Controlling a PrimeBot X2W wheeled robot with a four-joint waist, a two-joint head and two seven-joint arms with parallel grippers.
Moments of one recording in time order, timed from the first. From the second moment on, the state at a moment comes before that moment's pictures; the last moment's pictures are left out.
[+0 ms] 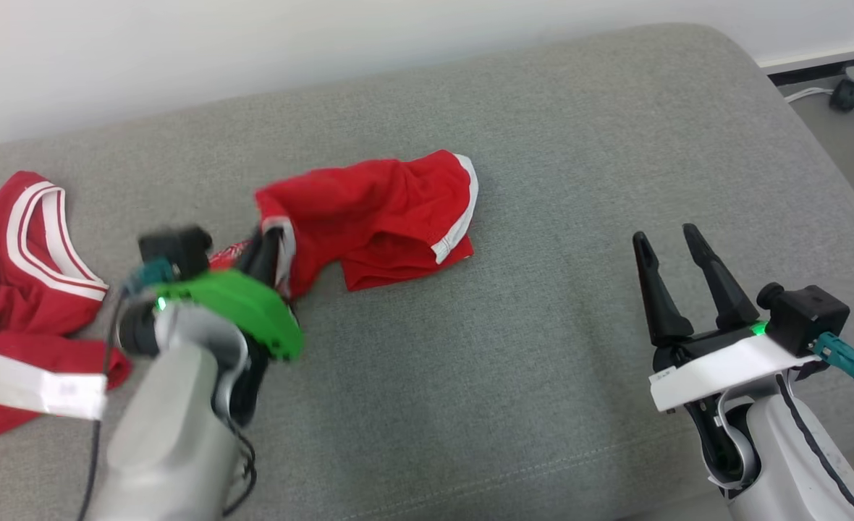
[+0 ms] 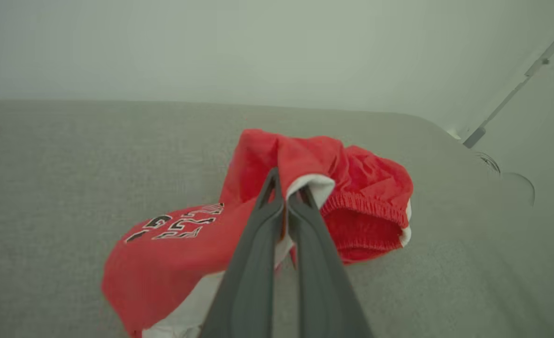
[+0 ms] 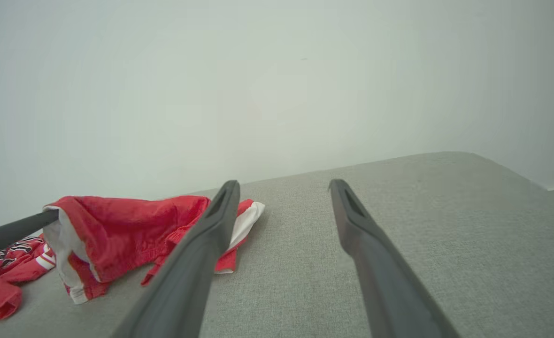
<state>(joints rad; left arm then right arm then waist) -0.54 0.03 -0.31 0.62 -0.56 -0.13 -0.12 -0.11 -0.10 0.18 0.15 0.33 0.12 -0.25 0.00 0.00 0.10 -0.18</state>
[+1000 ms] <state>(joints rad) -0.48 0.07 -0.48 0.63 -0.44 -0.10 -0.21 -0.11 -0.13 0.21 0.15 0.33 0.12 -0.25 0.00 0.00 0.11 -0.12</state>
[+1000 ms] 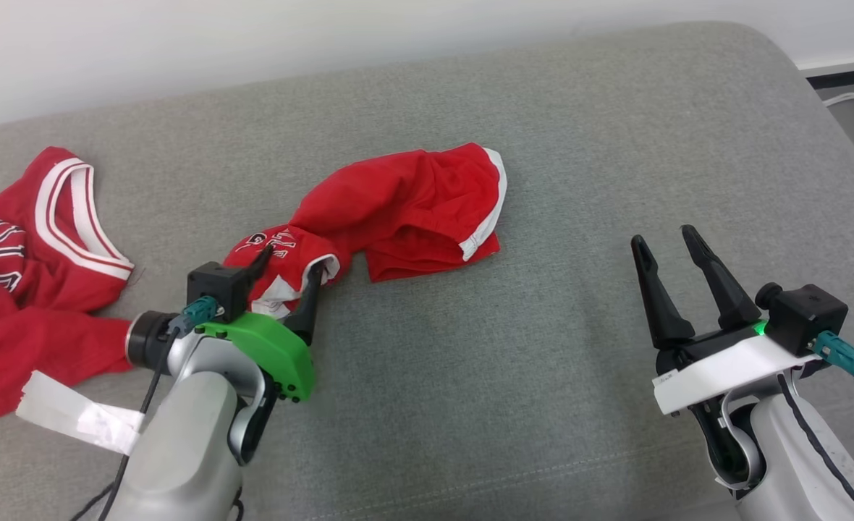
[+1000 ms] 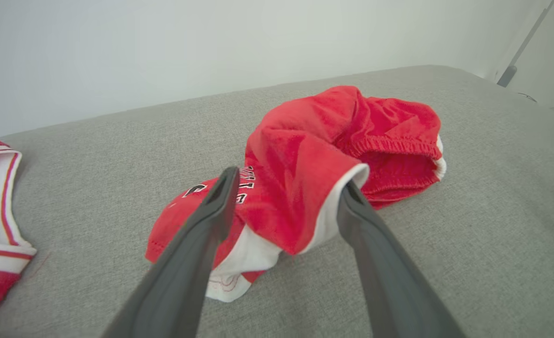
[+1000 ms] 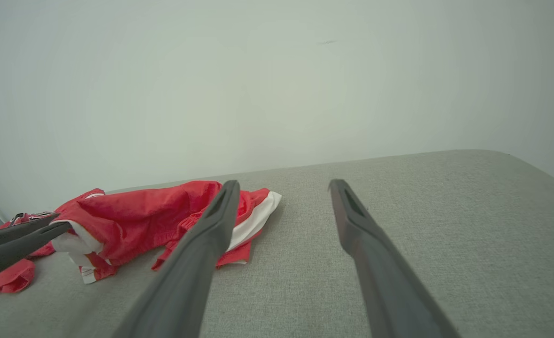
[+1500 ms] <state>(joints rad) -0.47 0.12 -0.45 0.58 -0.39 -0.02 -0.24 -0.11 -0.15 0.28 0.17 0.34 0.12 -0.25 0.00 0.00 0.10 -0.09</state>
